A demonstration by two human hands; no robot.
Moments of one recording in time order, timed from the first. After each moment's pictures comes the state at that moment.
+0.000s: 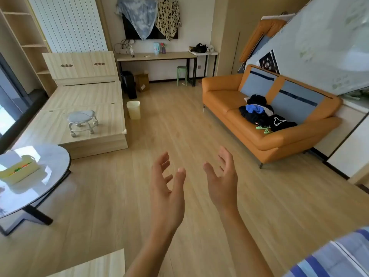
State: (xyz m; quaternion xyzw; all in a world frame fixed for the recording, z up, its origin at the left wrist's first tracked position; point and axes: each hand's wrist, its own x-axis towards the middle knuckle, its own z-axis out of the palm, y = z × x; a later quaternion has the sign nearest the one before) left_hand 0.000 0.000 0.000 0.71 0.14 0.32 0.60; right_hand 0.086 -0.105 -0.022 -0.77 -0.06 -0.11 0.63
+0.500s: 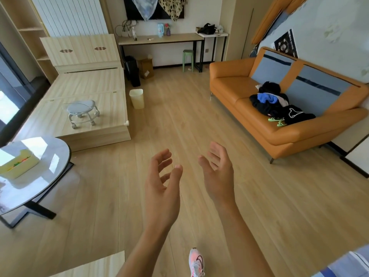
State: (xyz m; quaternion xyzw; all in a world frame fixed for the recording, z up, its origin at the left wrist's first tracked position) left_hand 0.101 0.038 -0.020 0.70 0.17 0.29 0.63; right_hand 0.195 -0.063 -0.047 -0.76 -0.07 -0.04 0.64
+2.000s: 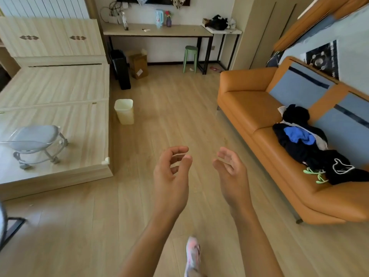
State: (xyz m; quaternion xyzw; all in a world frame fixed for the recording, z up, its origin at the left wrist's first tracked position) left_hand 0.774 0.357 -0.019 0.67 0.17 0.25 0.68; right_hand 0.849 0.226 -0.052 -0.76 -0.03 0.03 0.65
